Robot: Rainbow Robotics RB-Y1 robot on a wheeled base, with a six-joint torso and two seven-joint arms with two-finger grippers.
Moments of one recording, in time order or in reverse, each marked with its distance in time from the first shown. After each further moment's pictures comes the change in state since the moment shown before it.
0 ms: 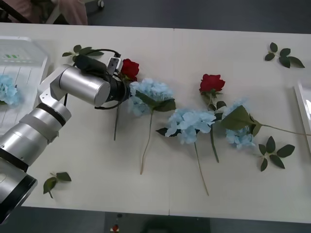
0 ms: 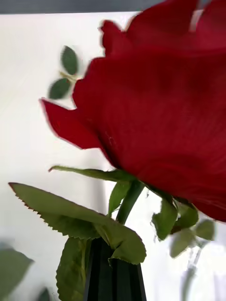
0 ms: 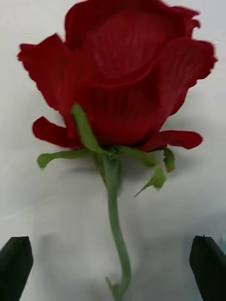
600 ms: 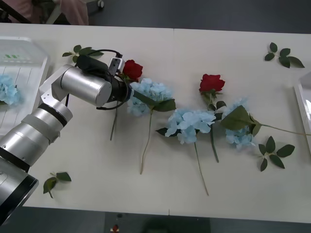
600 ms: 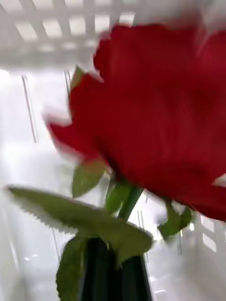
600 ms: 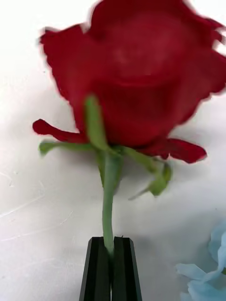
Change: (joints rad) right arm 0.340 -0.136 0.011 0.274 -0.259 -0.345 0.214; left arm 0.000 -0.006 -0.003 0.000 0.010 -0.001 0.000
